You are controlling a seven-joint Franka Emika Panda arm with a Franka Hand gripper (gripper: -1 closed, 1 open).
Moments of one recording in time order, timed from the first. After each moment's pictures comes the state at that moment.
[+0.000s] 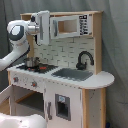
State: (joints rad) arm -1.28 -1.36 0.90 -1.86 -0.07 2.07 0.24
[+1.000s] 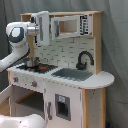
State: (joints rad) arm -1.20 -1.37 0.88 -1.97 -0.10 2.20 0.23
